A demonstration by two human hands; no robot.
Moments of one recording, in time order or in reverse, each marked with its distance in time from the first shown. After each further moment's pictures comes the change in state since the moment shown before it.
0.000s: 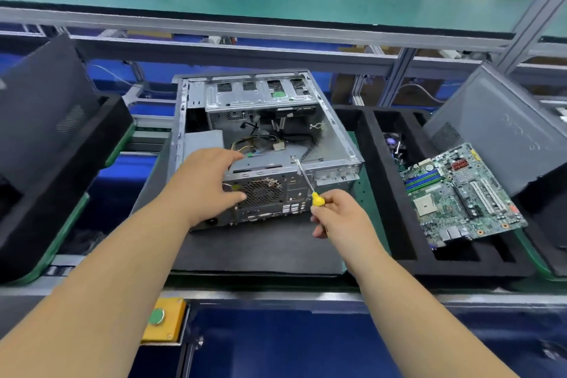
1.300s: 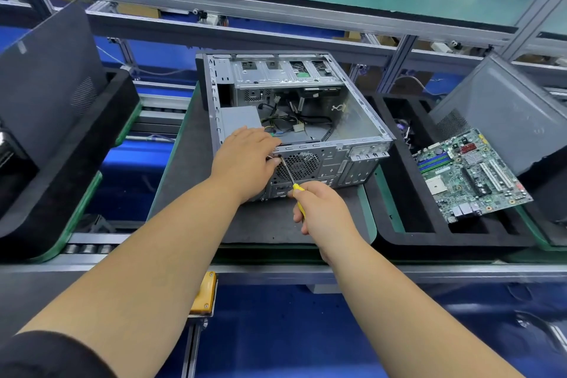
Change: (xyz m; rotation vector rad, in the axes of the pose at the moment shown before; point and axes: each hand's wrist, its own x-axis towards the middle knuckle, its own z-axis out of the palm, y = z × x) left_hand -0.006 -0.025 0.025 0.100 0.155 0.178; right_hand -0.048 -0.034 0.115 0.060 0.019 0.114
